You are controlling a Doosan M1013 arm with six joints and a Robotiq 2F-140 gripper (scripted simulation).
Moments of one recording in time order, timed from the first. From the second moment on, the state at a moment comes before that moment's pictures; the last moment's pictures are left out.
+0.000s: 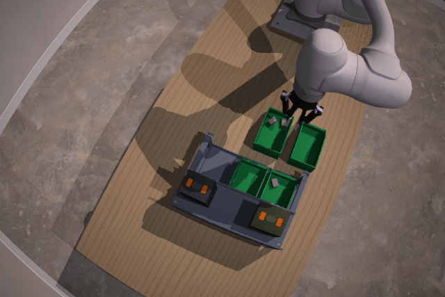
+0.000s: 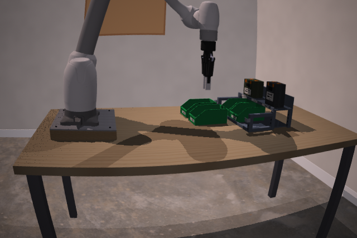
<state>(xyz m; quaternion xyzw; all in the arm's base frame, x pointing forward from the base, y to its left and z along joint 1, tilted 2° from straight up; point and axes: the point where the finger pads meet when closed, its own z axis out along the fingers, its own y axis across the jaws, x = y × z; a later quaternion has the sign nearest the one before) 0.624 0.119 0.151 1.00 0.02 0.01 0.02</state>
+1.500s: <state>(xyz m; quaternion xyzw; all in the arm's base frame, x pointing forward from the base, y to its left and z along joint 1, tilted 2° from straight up) 0.624 0.118 0.140 1.00 0.02 0.01 0.02</state>
